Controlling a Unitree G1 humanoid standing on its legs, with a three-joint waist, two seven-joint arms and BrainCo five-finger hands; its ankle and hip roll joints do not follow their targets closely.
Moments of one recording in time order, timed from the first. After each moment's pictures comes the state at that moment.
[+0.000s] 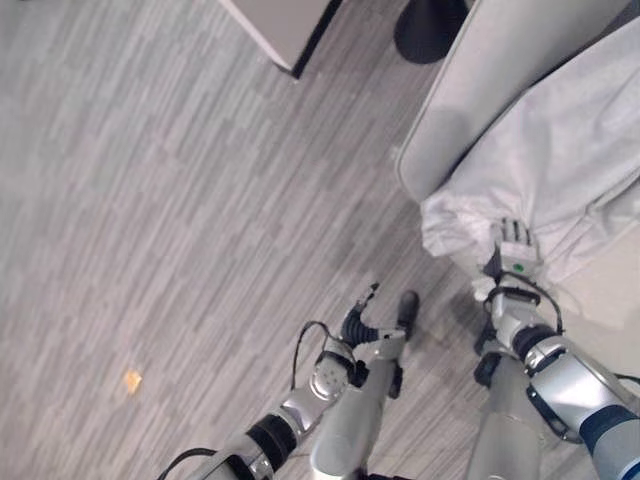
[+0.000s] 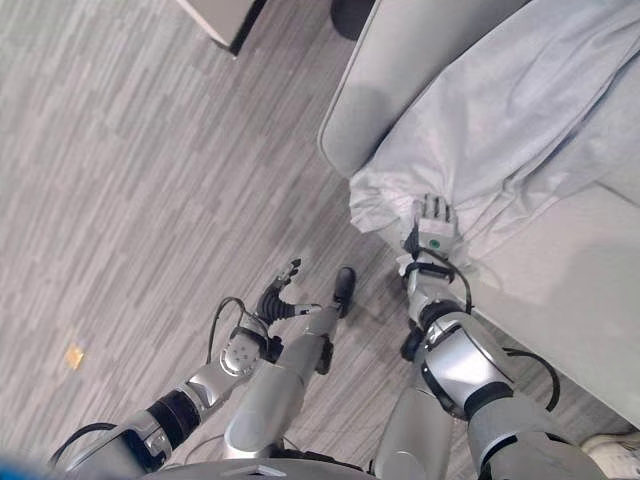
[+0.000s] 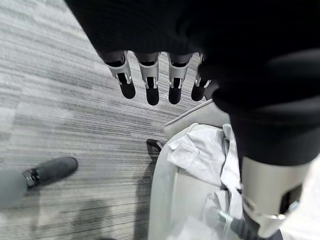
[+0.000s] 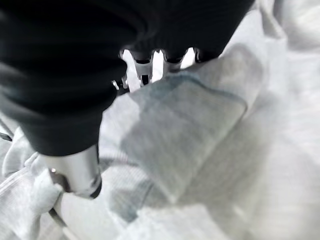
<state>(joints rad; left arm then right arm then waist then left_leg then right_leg) -0.31 0.23 -0.68 0.59 -0.13 -0.23 0.38 -0.73 -0.29 0.59 1.31 -0.49 0.17 -0.72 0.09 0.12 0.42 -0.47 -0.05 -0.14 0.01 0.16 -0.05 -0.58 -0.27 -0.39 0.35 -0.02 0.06</state>
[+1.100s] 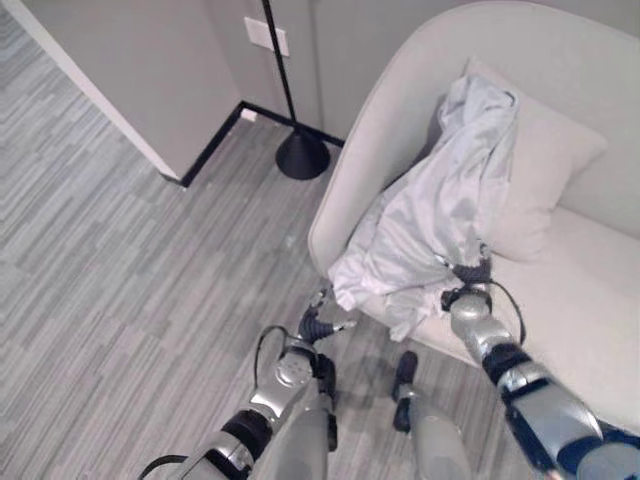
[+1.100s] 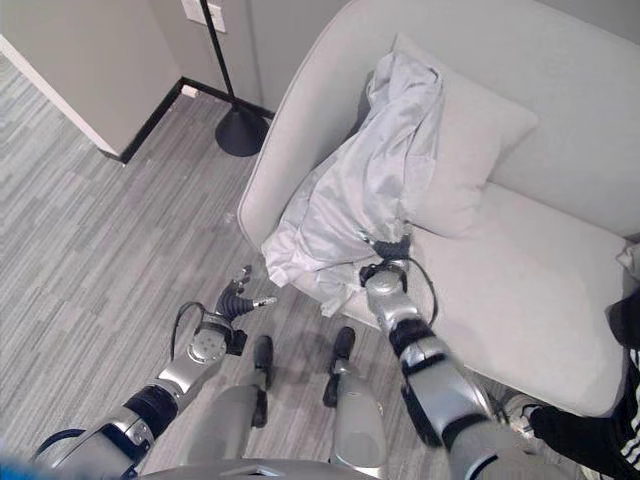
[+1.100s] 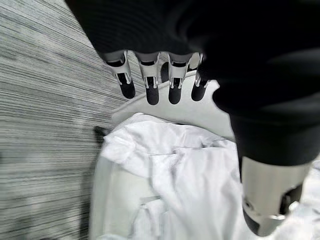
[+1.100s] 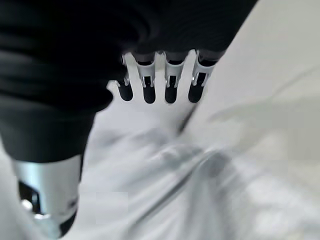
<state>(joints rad) -0.28 0.28 -0.59 0.64 -0.27 -0.15 0.34 -0.79 -0.25 0.27 1.18 0.29 0.02 -0.70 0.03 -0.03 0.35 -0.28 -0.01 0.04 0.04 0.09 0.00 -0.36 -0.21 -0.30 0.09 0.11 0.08</state>
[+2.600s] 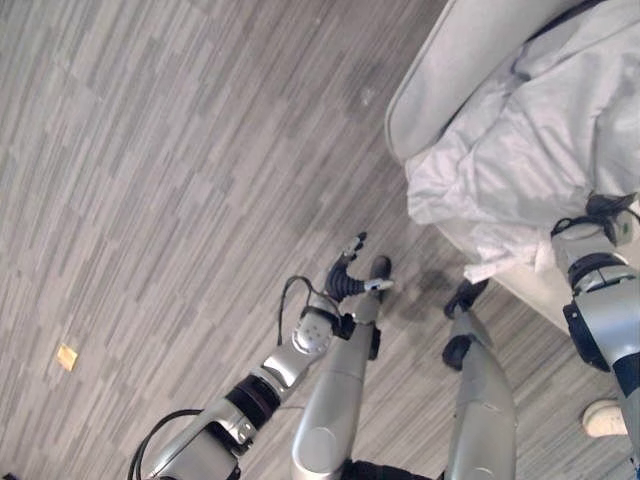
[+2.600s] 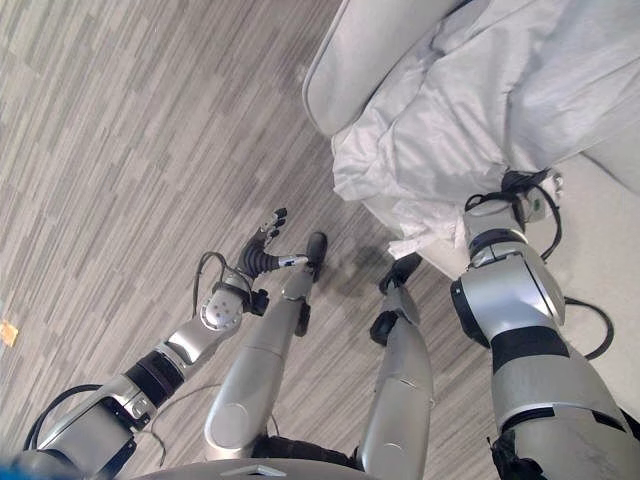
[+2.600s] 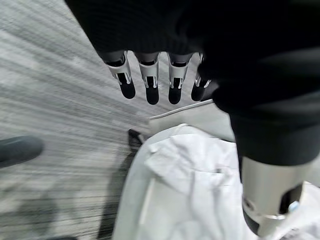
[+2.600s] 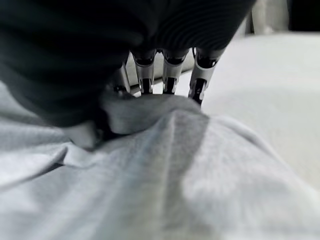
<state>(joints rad) -0.44 0.34 -0.65 0.37 -0.25 -0.20 0.34 -1.16 -0.51 0.32 1.57 0.33 0.07 -0.67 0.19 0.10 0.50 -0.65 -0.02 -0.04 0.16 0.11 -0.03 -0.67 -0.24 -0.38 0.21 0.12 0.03</state>
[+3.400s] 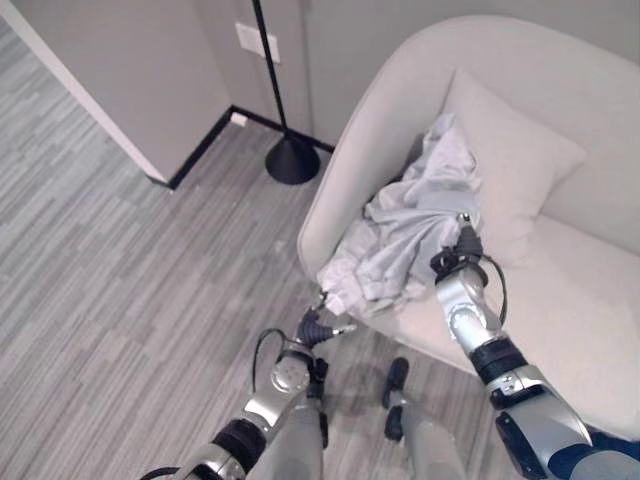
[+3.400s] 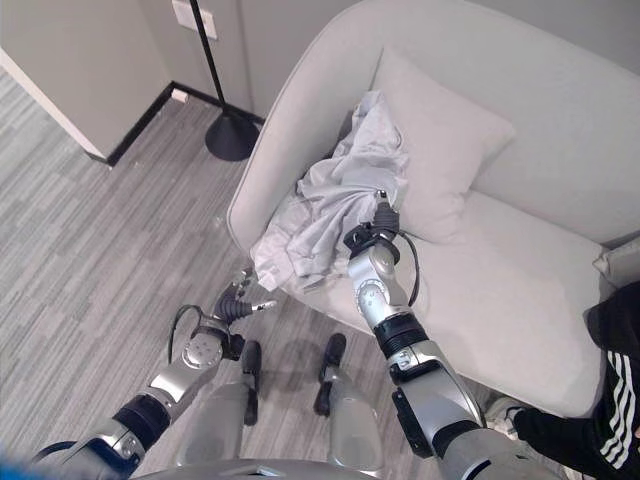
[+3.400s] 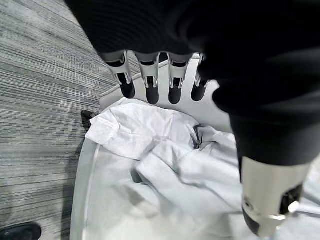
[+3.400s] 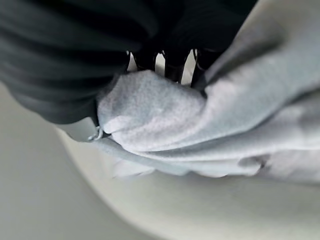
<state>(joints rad) -0.21 0.32 -0.54 0.49 -0.23 -0.08 0.30 -0.62 -0.14 0.22 0.56 0.96 -0.25 -0.55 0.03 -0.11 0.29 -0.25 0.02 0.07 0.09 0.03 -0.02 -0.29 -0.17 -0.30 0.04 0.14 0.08</state>
